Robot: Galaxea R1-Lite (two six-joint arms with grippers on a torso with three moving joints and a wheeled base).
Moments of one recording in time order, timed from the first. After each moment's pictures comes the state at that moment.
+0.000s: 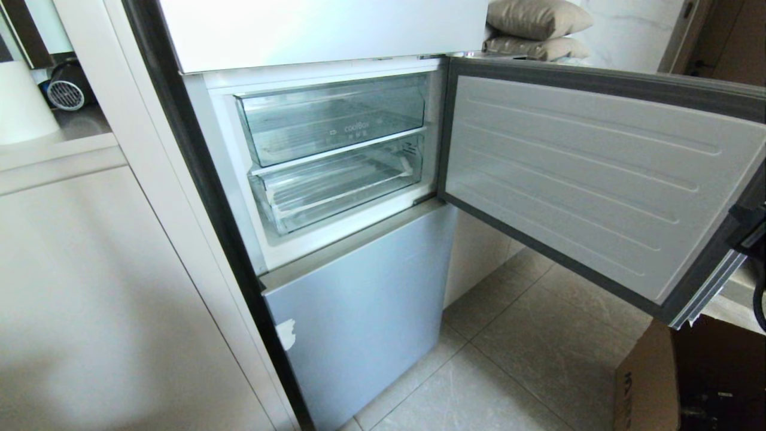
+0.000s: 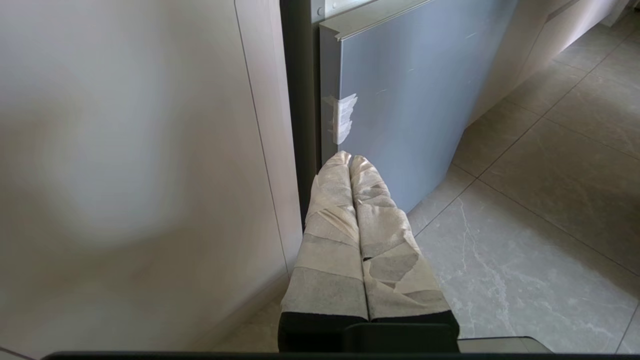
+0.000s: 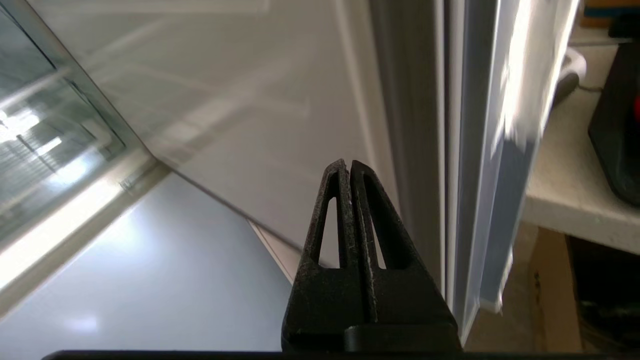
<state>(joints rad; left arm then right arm) 0.00 0.00 -0.06 0.14 0.01 0.01 -0.14 1.33 -0.52 -0.84 -0.11 0.29</state>
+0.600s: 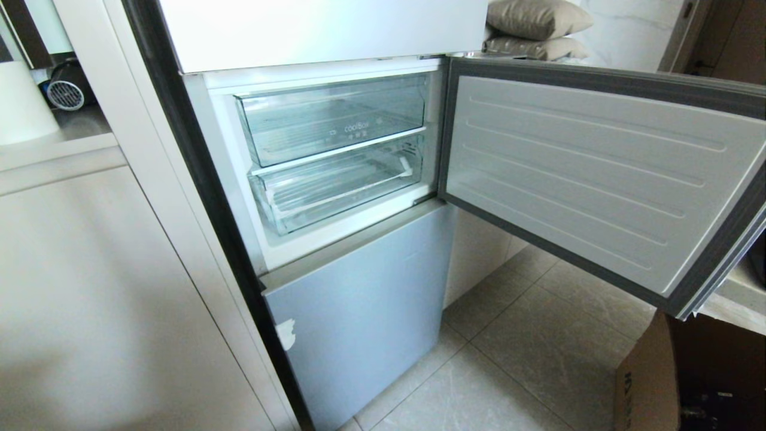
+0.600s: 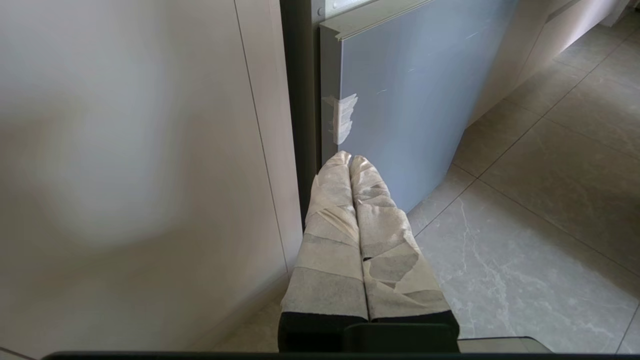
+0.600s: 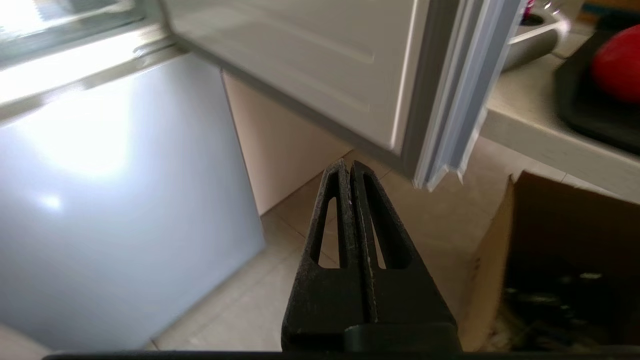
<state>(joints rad) 0.00 0.00 -0.06 0.14 0.01 0.01 -0.10 0.81 -0.08 -0.74 -0.01 0.04</state>
